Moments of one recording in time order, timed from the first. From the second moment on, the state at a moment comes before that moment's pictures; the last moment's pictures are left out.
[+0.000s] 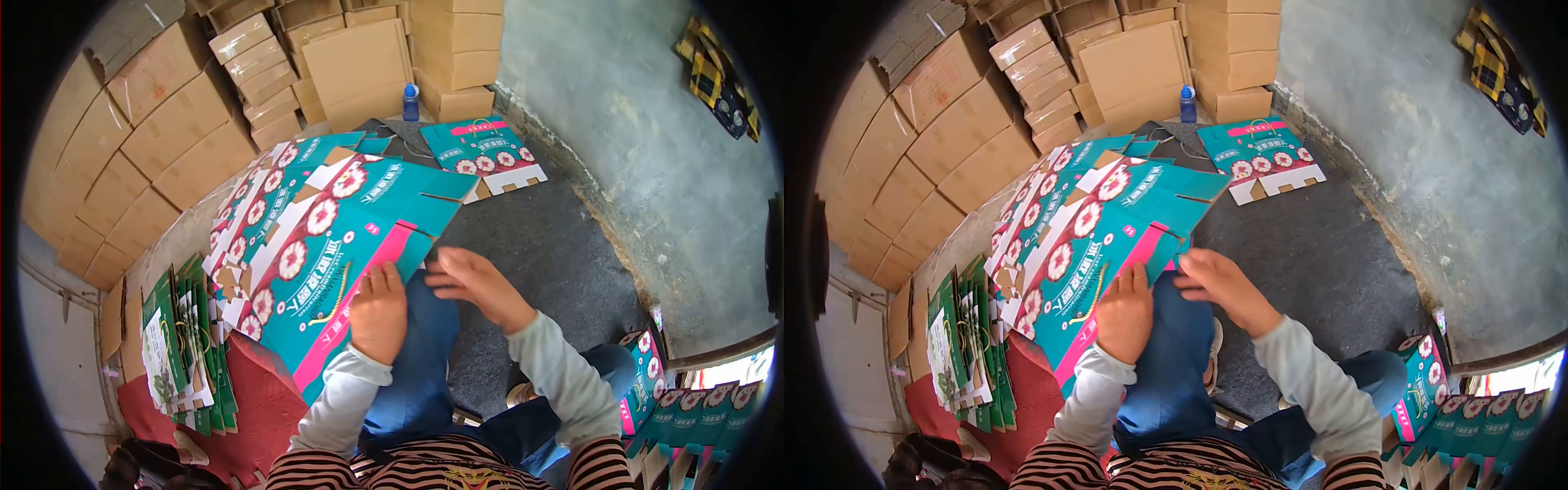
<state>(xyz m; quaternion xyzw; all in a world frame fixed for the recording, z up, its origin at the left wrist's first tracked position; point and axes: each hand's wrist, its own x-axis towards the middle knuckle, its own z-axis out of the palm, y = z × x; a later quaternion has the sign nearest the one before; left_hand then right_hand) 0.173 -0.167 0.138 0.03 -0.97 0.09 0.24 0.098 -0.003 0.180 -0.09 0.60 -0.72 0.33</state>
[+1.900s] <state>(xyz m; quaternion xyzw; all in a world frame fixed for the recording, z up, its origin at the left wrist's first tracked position) 0.098 -0.050 0.078 -0.07 -0.81 -0.56 -0.16 0.136 0.183 0.100 -0.16 0.91 -0.39 -0.01</state>
